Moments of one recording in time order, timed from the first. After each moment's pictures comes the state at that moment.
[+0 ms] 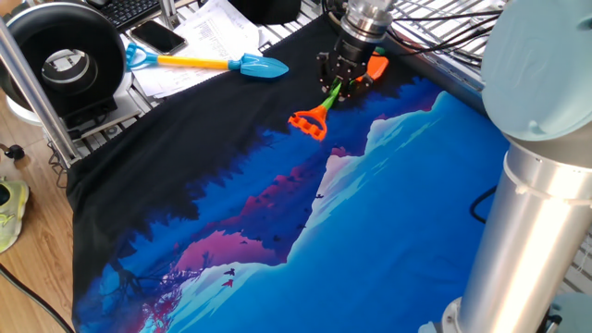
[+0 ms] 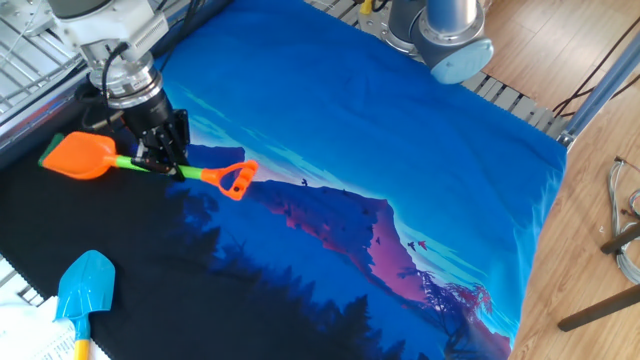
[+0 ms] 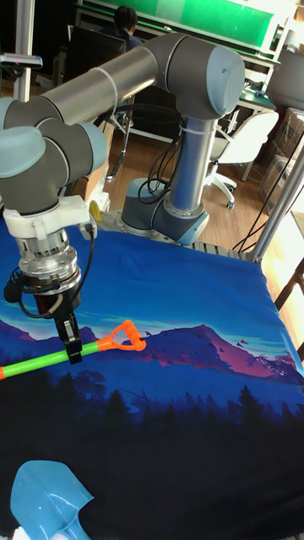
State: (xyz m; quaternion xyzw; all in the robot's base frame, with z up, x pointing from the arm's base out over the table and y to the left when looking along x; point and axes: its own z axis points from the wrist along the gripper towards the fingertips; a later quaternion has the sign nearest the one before) arm 0.596 -0.101 0.050 -0.82 0.54 0.06 0.17
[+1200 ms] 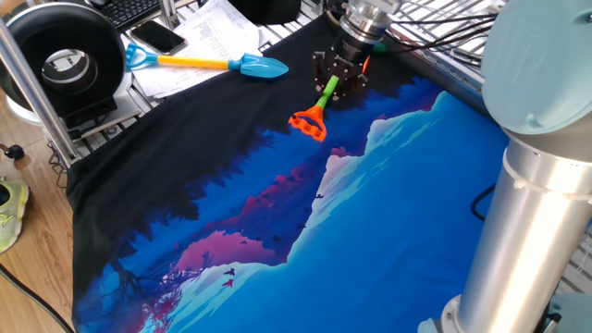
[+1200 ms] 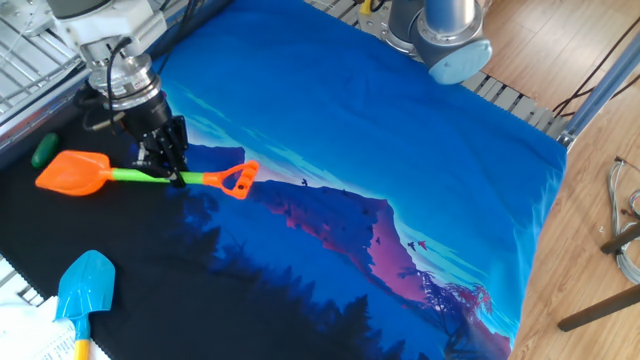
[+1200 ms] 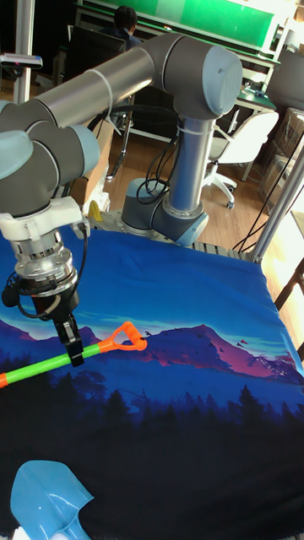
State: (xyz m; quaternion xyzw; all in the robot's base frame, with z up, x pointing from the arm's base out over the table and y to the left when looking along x) arm 0.593 -0.103 0.045 -0.80 0.57 0.07 0.18
